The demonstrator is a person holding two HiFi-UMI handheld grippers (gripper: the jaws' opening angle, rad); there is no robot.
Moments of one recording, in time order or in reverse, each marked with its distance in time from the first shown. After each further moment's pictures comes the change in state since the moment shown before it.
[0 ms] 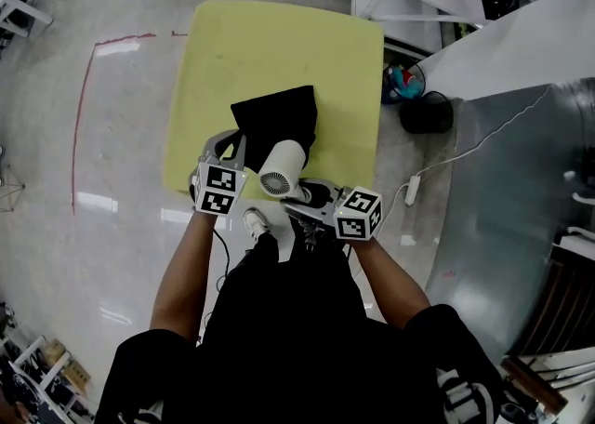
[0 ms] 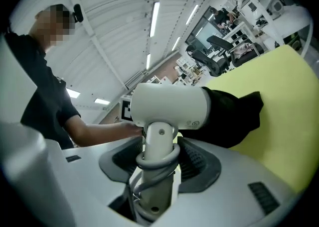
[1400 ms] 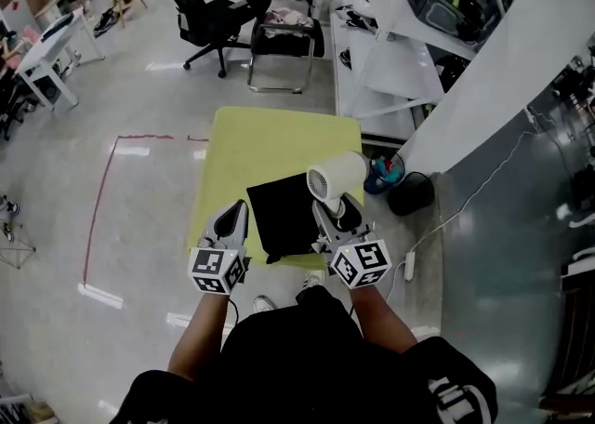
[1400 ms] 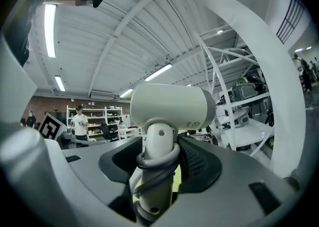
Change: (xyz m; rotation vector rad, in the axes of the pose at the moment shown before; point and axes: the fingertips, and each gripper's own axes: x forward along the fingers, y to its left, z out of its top) left arm -0.168 0.004 0.112 -0.278 -0.518 0.027; right arm -0.092 0.068 0.175 -0.484 -0.584 -0.668
